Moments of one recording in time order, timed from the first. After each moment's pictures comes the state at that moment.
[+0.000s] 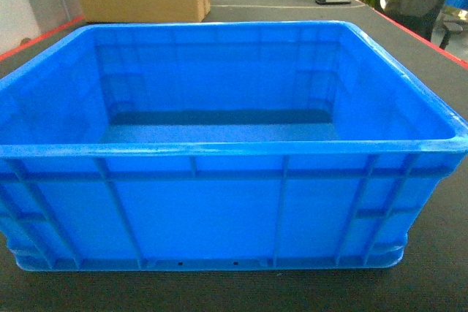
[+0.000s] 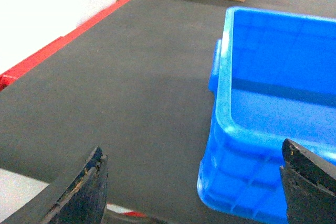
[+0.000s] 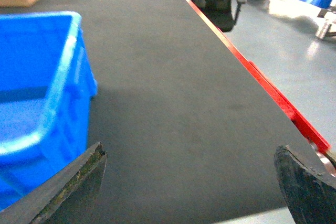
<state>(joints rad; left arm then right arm) -0.16 0.41 0.22 -0.02 -0.41 -0.16 0.25 0.44 0.23 0.02 0.47 0.09</state>
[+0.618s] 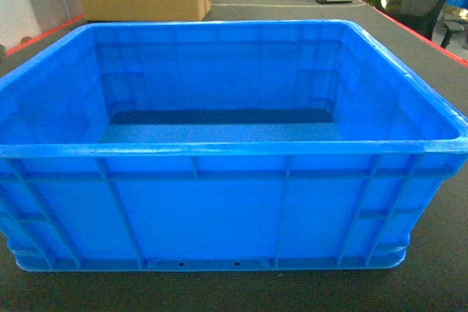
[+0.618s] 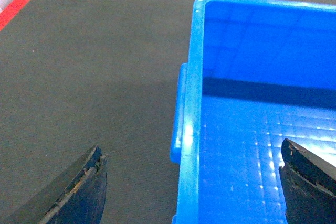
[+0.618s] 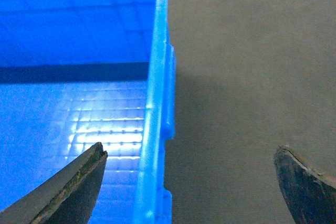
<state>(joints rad) -0.04 1.25 0.76 0.07 -0.14 -0.12 0.19 1.24 0.76 0.03 0.12 0.16</state>
